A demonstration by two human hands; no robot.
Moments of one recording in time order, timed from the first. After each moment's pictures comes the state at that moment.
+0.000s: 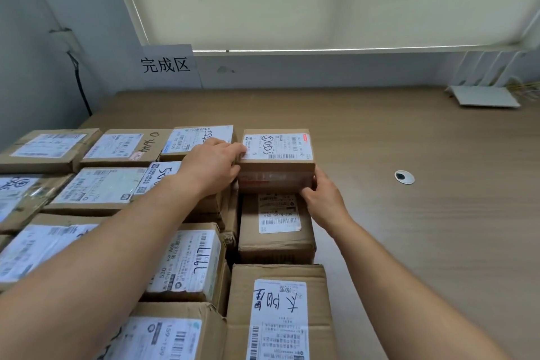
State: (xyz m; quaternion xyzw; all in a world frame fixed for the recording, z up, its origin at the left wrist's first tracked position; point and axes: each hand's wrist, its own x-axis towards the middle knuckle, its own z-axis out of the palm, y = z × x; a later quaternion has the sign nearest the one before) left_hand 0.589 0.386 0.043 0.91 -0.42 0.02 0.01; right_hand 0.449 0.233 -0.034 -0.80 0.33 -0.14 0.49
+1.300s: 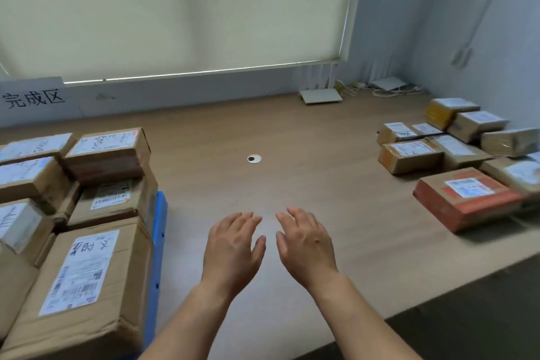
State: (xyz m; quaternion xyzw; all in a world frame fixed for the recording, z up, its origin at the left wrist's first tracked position) left_hand 0.177 0.291 -0.030 0.83 -0.53 0.03 0.17; right_hand 0.066 0.189 -0.047 -0.91 0.33 -0.24 0.03
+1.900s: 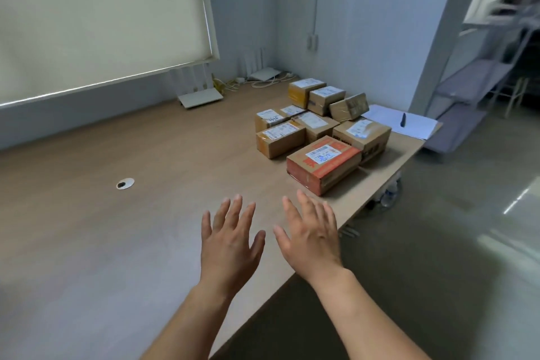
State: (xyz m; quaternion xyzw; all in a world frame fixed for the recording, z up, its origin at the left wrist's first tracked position) left_hand -0.014 0.155 -0.031 0.75 -0.65 0.01 0.12; right_hand -0.152 0.100 -0.054 -0.79 0.54 -0.26 -0.11
